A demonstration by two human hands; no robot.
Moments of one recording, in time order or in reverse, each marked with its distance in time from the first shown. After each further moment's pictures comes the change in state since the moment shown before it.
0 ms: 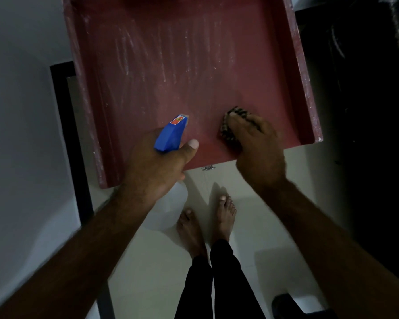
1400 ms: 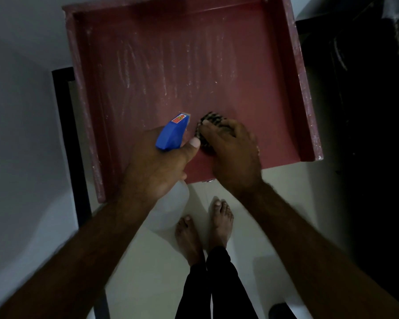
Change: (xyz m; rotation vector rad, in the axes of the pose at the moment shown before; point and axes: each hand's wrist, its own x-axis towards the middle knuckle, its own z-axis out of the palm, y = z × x) left_hand 0.024 0.024 -0.001 -0.050 -0.006 -0.042; right_hand 0.035 -0.032 0.014 0.088 0.064 -0.136
